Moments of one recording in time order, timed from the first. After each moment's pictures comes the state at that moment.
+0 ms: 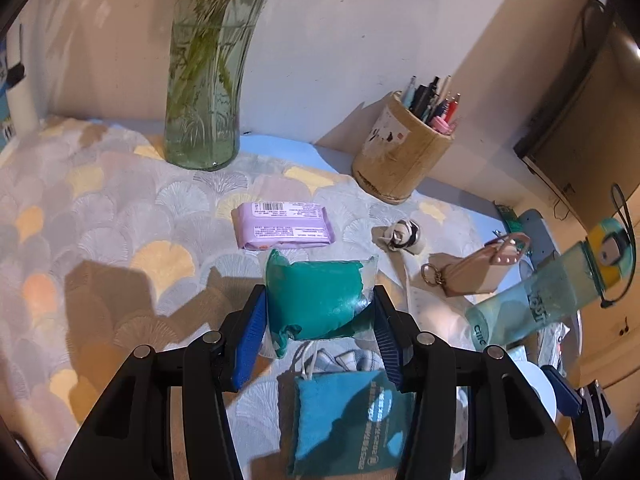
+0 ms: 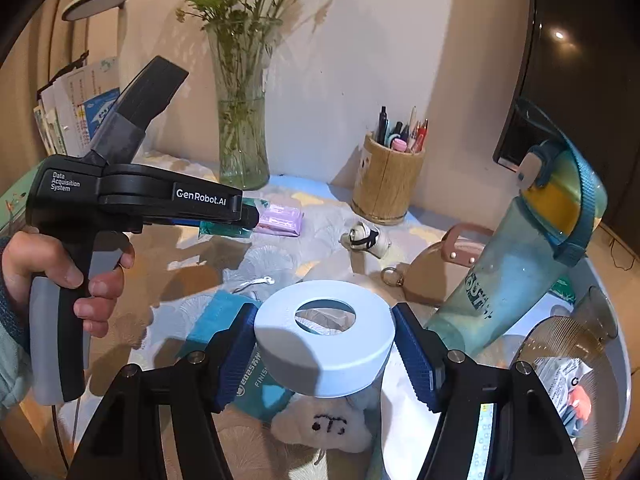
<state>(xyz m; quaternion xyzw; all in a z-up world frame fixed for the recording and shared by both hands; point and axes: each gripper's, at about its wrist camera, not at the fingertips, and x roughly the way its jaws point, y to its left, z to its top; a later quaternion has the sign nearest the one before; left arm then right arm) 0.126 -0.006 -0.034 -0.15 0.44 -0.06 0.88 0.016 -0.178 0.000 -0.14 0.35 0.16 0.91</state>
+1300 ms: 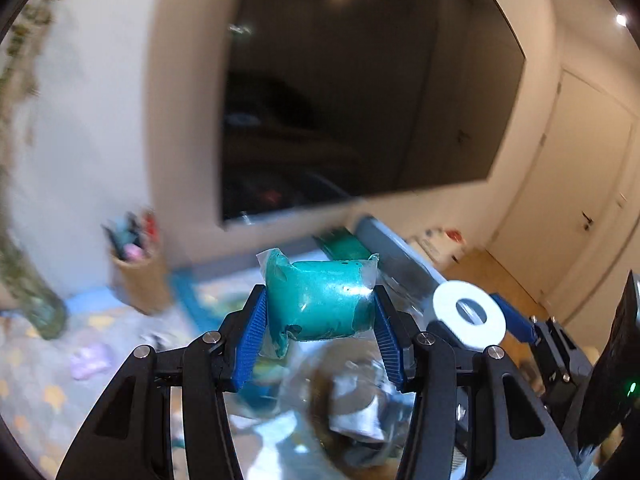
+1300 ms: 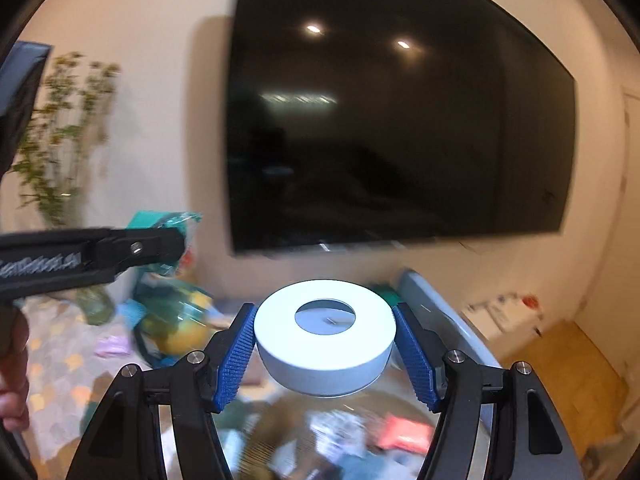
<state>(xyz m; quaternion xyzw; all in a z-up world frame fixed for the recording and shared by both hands) 0.103 -0.275 0.107 0.00 0.33 -0.25 0.91 0.008 -0.409 0.110 -0.02 0.24 -0.08 0.97</state>
